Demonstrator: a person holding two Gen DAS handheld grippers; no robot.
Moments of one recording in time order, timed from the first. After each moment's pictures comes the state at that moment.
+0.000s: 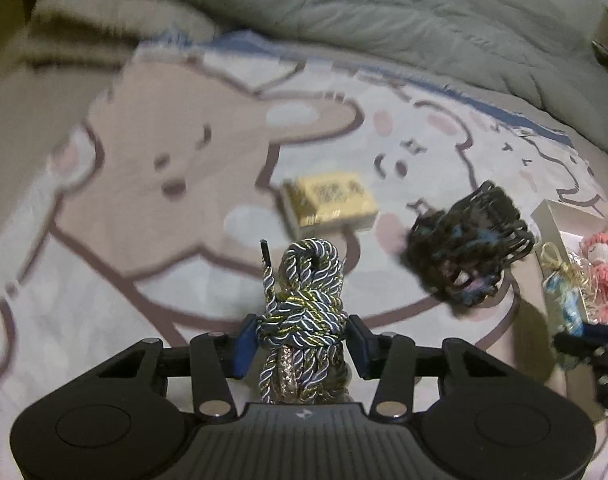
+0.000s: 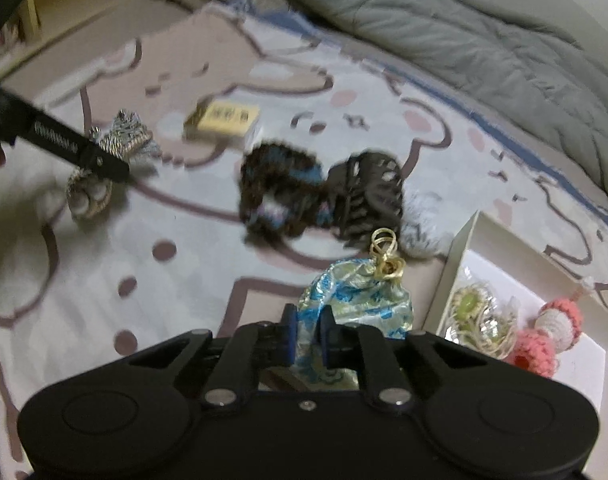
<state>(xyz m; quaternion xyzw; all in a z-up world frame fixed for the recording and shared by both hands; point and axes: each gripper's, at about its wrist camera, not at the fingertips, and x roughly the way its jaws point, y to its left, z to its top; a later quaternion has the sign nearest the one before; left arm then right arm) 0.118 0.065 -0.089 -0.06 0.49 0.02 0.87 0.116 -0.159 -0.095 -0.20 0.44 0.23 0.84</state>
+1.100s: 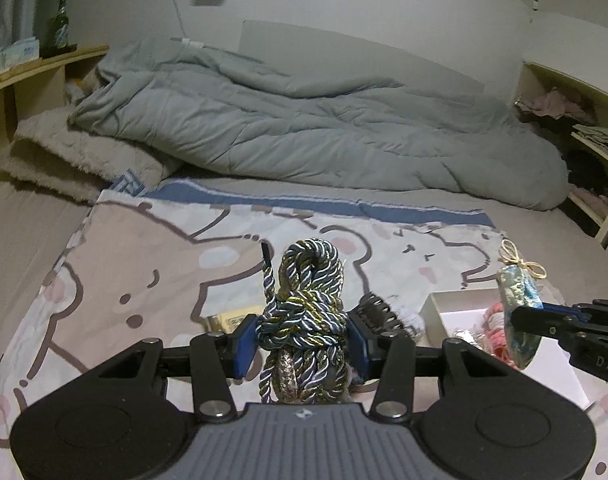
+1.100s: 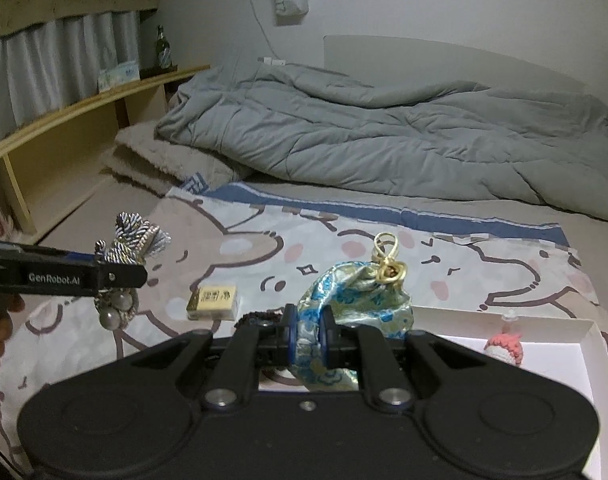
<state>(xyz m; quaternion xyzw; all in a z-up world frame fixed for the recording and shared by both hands) 0.075 0.007 0.019 -0.05 0.34 -0.04 0.94 0.082 -0.217 0.011 -0.02 0.30 0.19 0.93</state>
